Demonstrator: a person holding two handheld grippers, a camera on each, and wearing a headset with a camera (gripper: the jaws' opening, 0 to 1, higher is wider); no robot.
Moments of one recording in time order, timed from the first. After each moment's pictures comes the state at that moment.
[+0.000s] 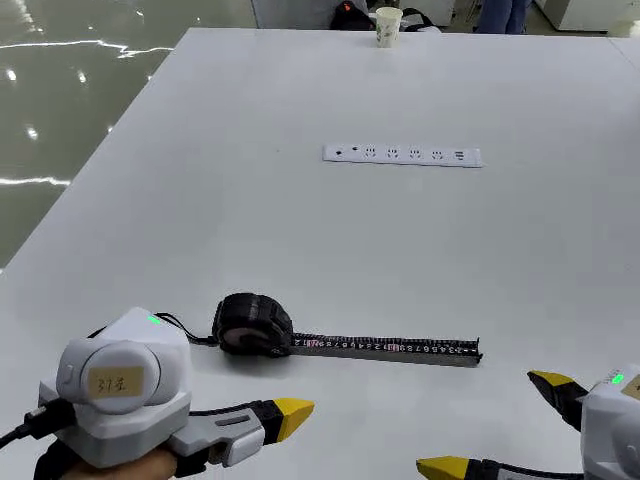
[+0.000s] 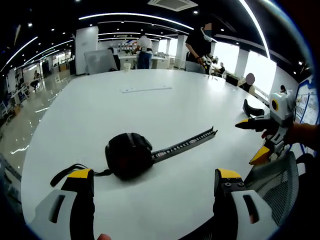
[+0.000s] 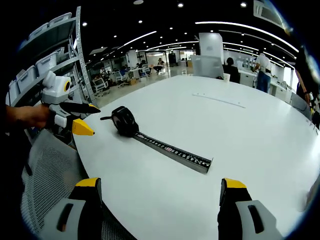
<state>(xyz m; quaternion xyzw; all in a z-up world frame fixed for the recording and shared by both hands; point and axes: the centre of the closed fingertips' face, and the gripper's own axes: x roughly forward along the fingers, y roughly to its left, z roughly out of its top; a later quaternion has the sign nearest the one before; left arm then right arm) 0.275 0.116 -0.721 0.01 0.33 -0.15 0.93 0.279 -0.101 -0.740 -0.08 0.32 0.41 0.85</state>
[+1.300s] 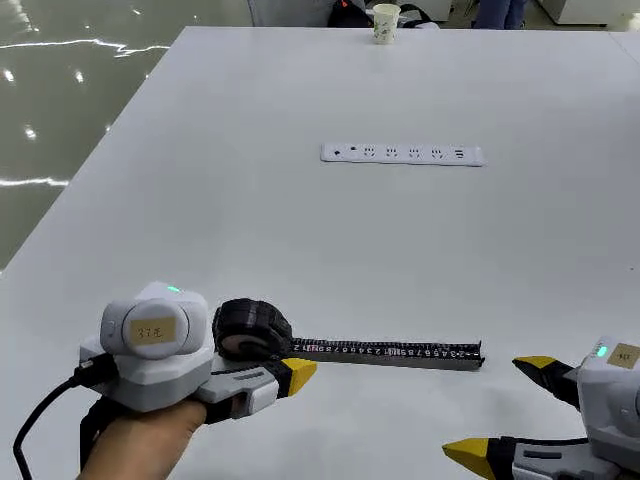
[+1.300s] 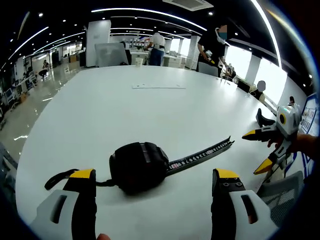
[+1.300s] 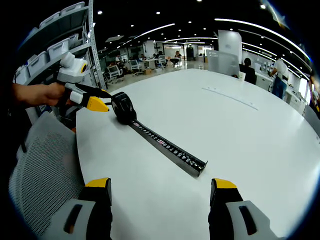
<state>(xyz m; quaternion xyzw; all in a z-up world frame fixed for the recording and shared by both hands) 0.317 0.127 -0.742 -0.03 0.35 -0.11 0.93 0.307 -0.111 -0.768 -0.13 0.34 0.47 0.81</state>
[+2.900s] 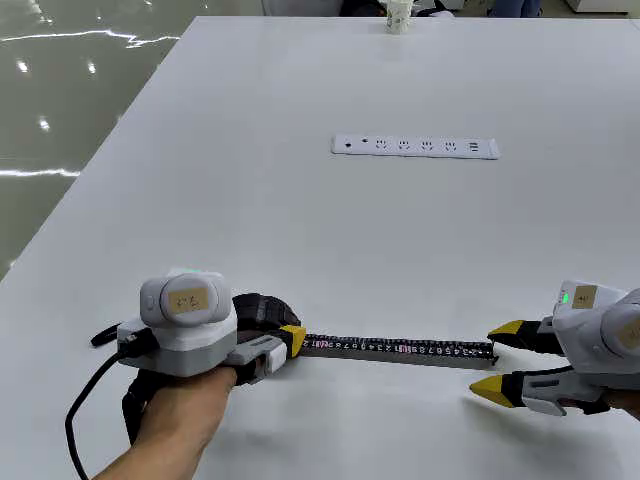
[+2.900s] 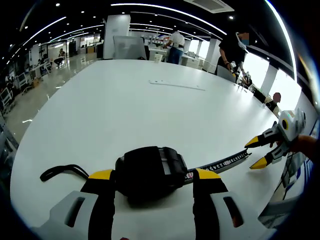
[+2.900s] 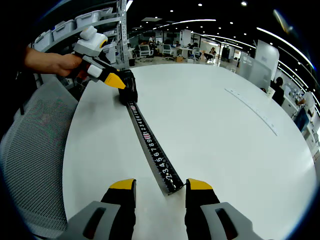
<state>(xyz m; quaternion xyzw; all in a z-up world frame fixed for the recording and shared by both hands) 0.339 0.142 -0.764 -0.06 0.36 -0.04 0.93 0.357 -0.108 -0.793 -0.25 0.32 0.55 0.72</state>
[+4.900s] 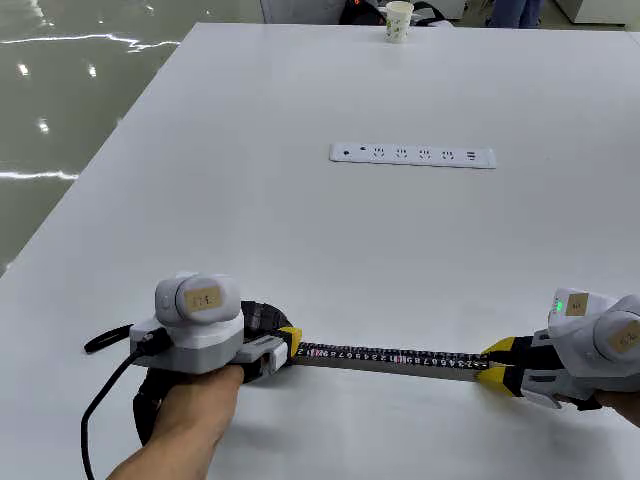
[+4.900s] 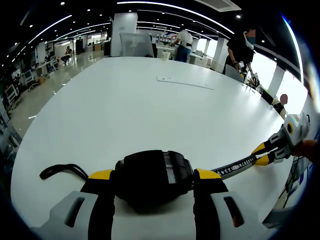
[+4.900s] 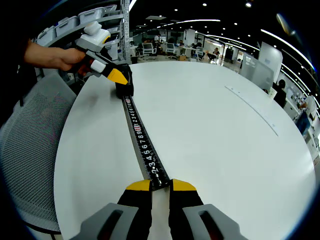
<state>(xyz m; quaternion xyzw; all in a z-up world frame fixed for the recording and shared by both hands) 0.349 0.145 -0.774 -0.06 0.37 0.00 0.93 0.373 -0.116 -0.807 -0.26 0.32 0.56 0.72</state>
